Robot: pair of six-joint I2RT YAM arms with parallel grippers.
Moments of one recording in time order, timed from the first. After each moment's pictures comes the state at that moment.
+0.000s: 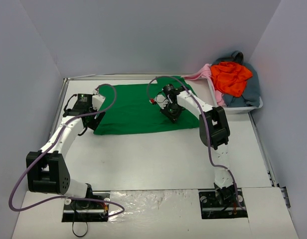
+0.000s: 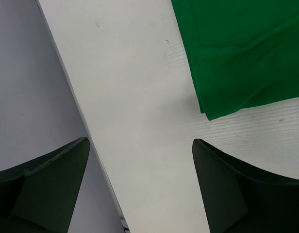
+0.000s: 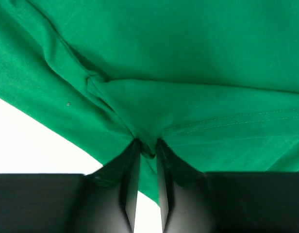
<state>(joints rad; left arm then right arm) -0.07 1.42 1.09 -0.56 -0.24 0.47 0.46 2.26 1.85 -0.95 -0.07 -0.55</state>
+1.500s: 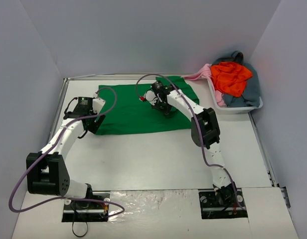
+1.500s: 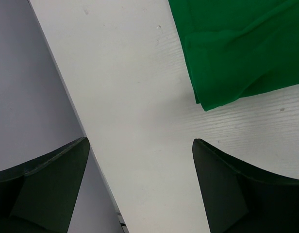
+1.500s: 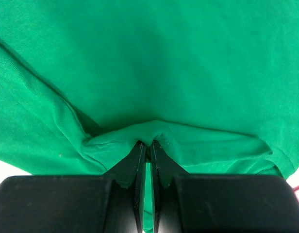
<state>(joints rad) -0.07 1.40 1.03 -0.55 -0.24 0.48 0.54 2.37 2.08 -0.94 0.07 -0.59</state>
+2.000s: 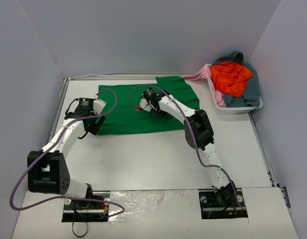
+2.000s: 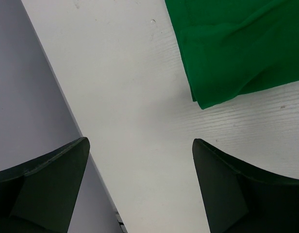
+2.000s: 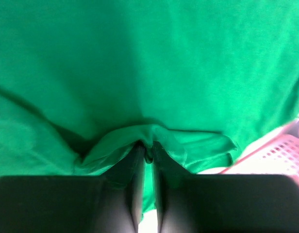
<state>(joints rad) -0.07 1.41 1.01 -0.55 -0.24 0.48 0.62 2.44 2.08 -0.91 0.34 -0.75</state>
